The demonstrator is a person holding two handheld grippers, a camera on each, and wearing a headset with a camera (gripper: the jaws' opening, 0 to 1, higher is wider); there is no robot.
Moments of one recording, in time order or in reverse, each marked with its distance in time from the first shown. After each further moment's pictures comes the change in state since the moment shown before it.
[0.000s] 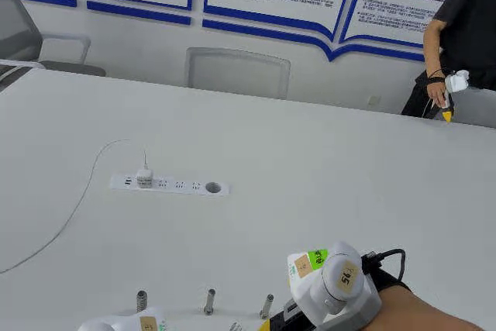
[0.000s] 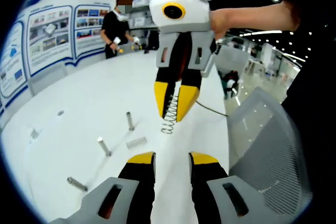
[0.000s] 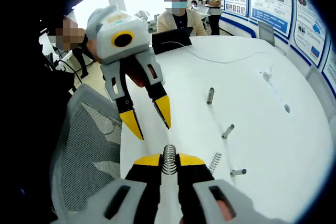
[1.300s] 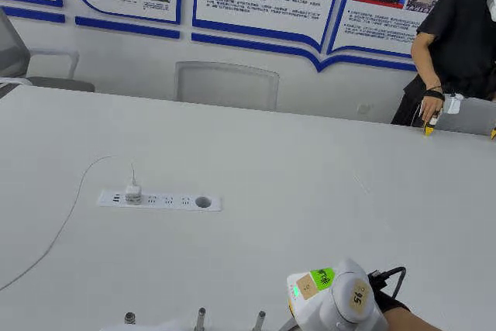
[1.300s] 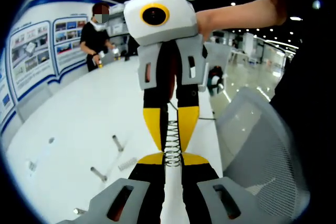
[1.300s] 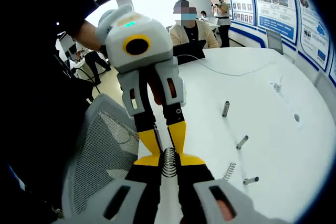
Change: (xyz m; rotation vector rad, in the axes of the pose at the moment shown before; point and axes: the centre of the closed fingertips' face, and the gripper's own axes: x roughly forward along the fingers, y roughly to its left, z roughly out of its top) left arm 0.013 -0.028 0.040 0.156 -0.008 -0.127; right arm -0.011 0.038 0.017 -0.031 -0.108 0.116
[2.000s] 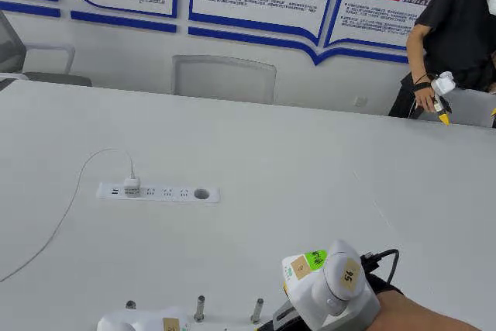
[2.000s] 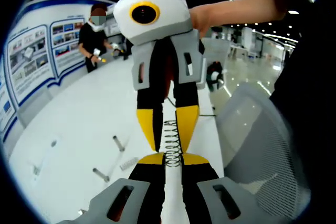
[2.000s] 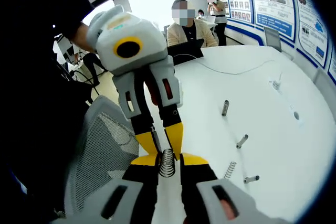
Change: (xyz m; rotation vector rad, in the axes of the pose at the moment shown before) left arm -0.002 -0.003 0.001 0.041 0.029 0.006; right arm 0.000 0.000 0.003 0.015 0.008 -0.004
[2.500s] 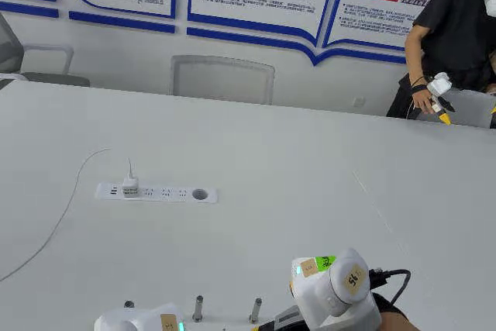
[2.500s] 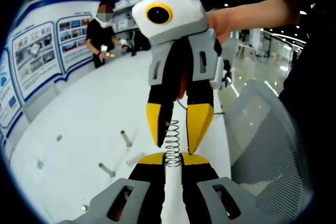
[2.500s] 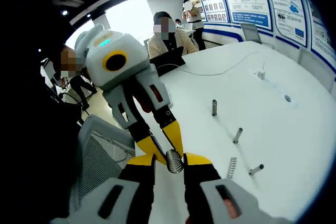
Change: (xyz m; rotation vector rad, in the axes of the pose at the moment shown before) left arm 0.000 0.013 -0.005 -0.020 0.020 0.061; right arm 0.000 -0.008 0.001 0.138 -0.089 -0.078
